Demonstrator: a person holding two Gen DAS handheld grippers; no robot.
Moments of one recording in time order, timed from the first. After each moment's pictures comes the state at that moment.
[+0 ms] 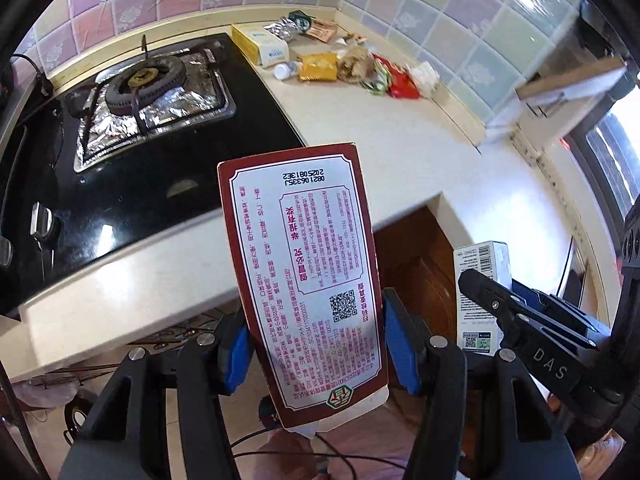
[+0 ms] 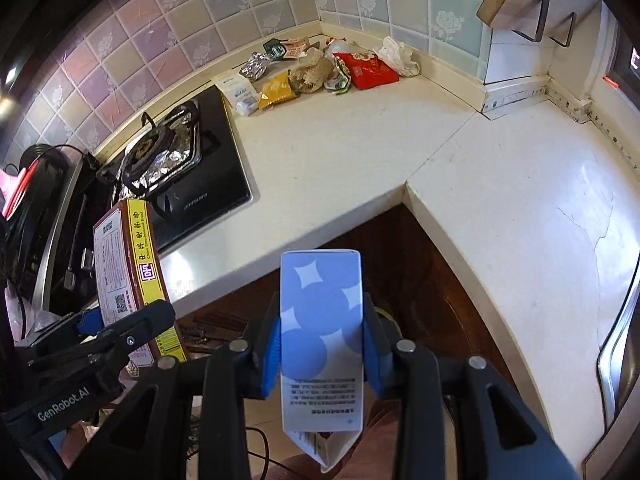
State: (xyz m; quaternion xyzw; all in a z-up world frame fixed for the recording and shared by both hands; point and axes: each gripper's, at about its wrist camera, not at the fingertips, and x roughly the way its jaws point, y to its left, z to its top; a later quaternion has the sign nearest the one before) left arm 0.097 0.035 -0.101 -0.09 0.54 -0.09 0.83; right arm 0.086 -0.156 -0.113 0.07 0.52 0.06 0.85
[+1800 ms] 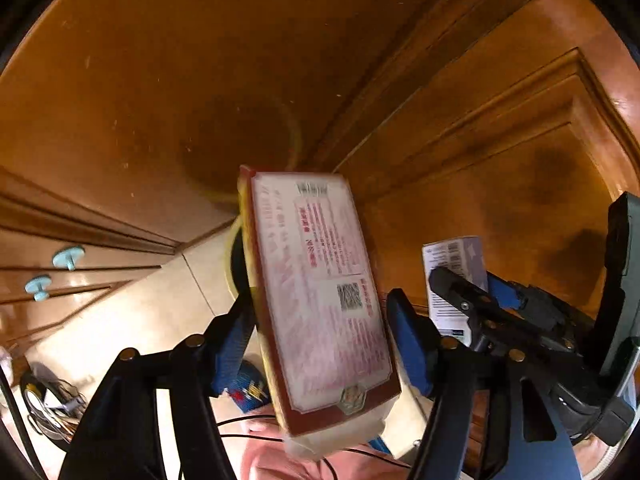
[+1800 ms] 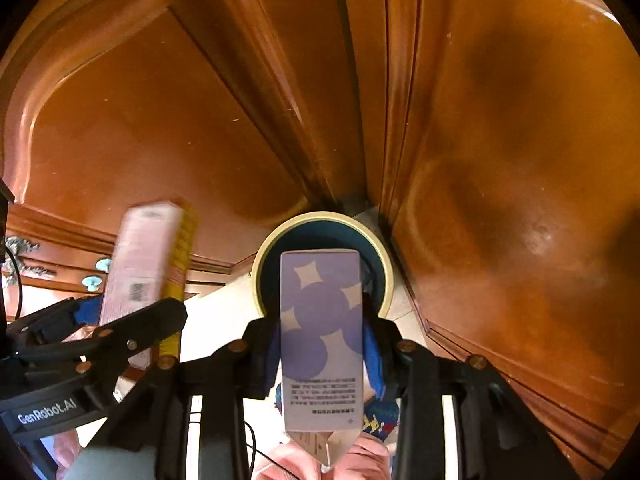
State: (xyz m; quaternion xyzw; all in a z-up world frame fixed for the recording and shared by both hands) left arm 0.106 -0.040 -0.433 -0.10 0.65 -0.11 0.75; right arm 0.102 -0.201 -0.439 0.07 0.62 0.06 0.78
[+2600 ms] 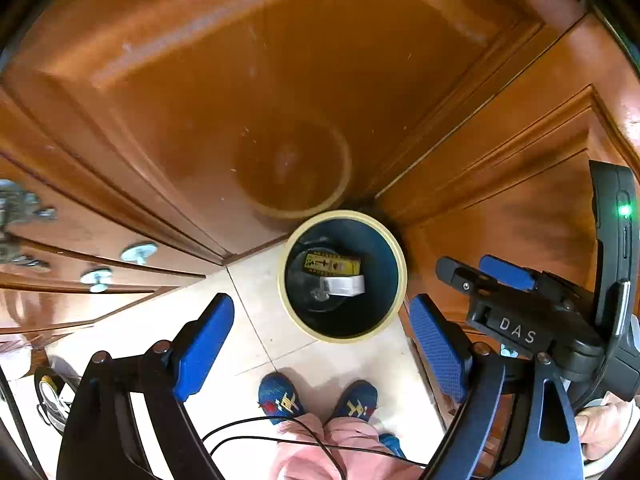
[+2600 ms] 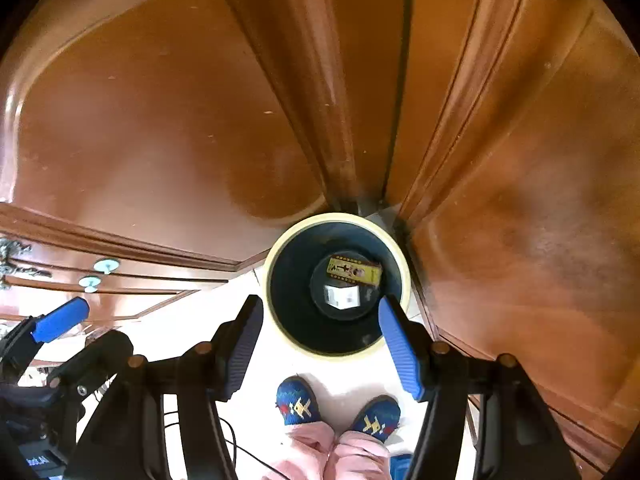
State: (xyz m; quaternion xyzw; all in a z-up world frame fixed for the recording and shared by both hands) left arm 0.091 0.008 -0.415 -0.09 0.61 -0.05 0.78; right arm 0.125 -0.165 -0.445 0.04 0.63 0.07 0.77
